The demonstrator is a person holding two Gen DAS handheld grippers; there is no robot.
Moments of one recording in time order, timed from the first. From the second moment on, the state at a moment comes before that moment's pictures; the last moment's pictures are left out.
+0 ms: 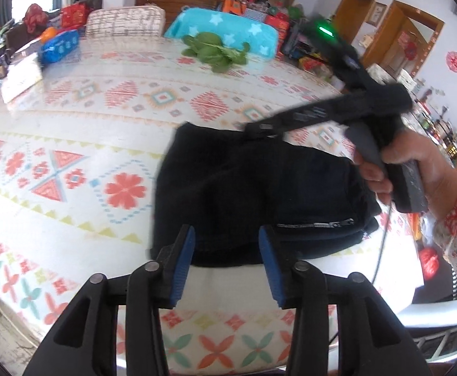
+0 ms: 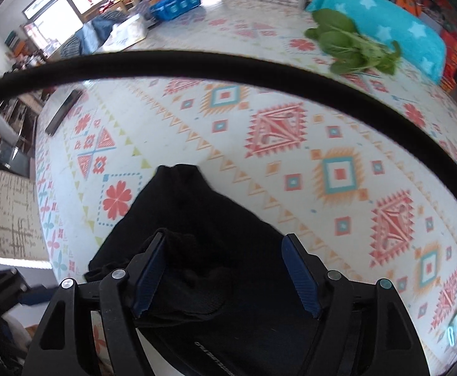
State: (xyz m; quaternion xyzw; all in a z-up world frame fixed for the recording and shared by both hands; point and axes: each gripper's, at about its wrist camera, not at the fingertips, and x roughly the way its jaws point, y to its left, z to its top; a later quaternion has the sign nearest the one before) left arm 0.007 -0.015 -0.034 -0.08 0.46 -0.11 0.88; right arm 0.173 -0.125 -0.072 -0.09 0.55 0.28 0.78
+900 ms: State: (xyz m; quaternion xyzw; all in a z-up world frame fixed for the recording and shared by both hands) left arm 0.103 0.035 -0.038 -0.03 0.48 -0.13 0.87; right arm 0.112 -0.169 -0.124 0.09 0.56 0.07 0.82
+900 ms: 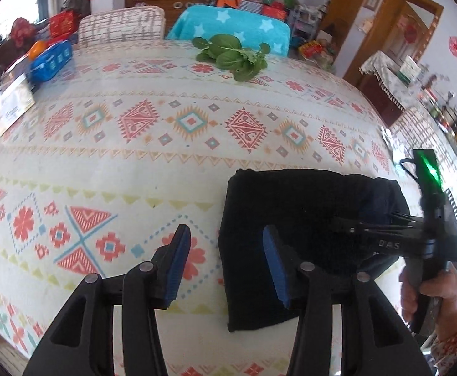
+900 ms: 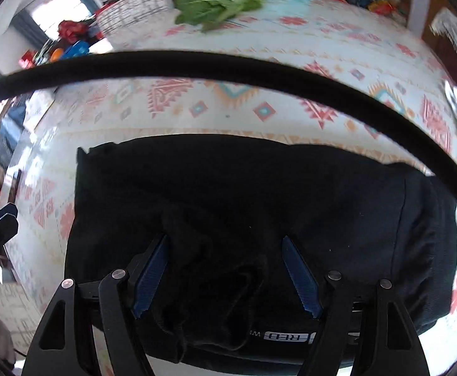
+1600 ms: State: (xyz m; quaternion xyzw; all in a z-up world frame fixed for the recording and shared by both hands) left arm 0.196 -0.039 -0.099 0.11 0.51 -0.23 0.82; right arm 0.055 -0.091 -0.109 0.13 0.51 -0.02 0.85
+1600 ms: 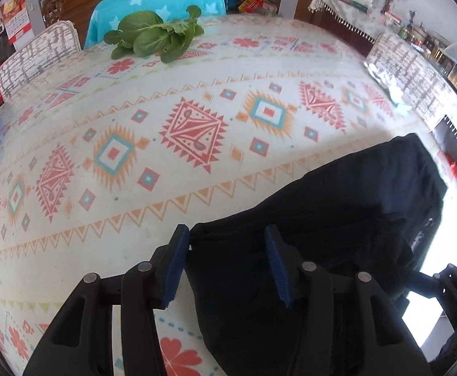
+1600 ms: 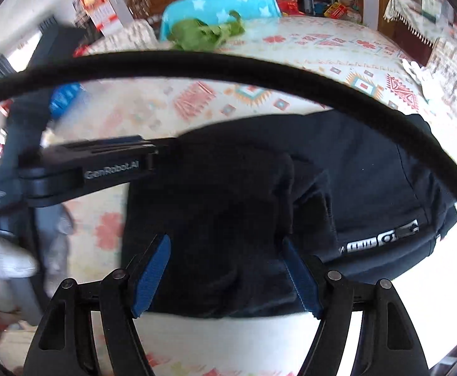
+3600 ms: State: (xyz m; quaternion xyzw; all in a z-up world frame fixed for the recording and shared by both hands) left arm 0.201 -0.351 -0.092 0.22 0.53 -0.37 0.73; right arm -0.019 -0.340 -0.131 0.35 0.44 -0.09 0.82
